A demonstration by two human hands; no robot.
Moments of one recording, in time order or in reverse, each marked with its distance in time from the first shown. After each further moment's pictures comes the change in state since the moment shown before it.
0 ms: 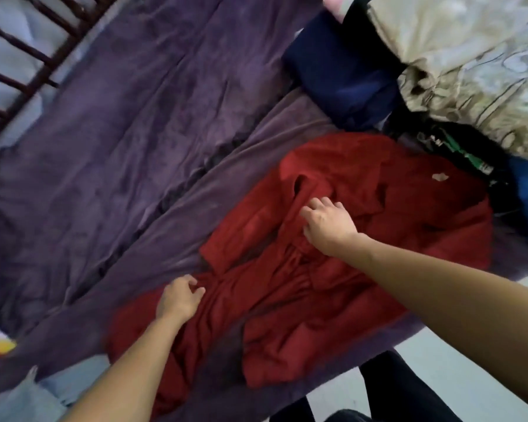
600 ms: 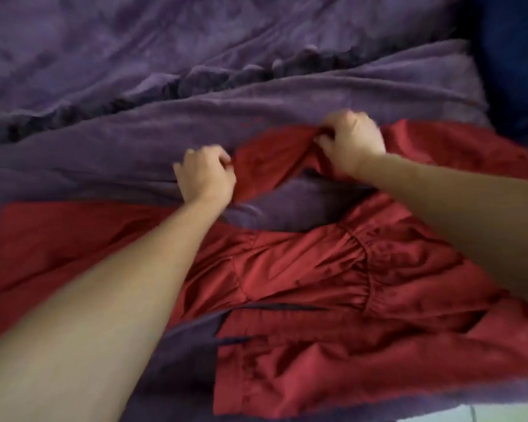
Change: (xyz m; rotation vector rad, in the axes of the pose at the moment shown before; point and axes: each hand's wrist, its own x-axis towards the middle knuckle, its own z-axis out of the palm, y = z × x) left_hand 0.149 0.011 0.049 -0.397 0.484 0.089; right_hand 0.168 -0.098 0.046 -0.087 0.146 -0.167
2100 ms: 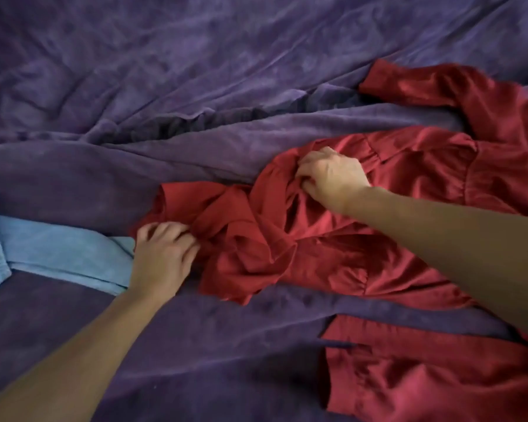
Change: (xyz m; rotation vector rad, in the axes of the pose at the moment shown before) left_hand -0.083 -0.273 -0.108 0.241 0.013 0.362; right_hand 0.003 -0.208 0.059 -0.084 -0.172 -0.381
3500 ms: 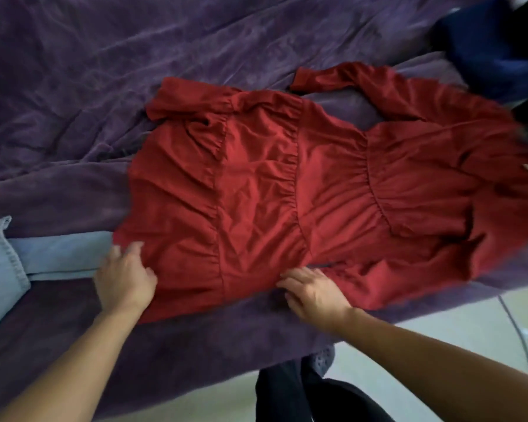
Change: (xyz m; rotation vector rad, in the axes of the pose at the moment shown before) left_hand -0.105 -0.026 -0.049 0.060 -0.110 -0.460; right_hand -0.271 -0.156 0.083 0.248 0.035 0.003
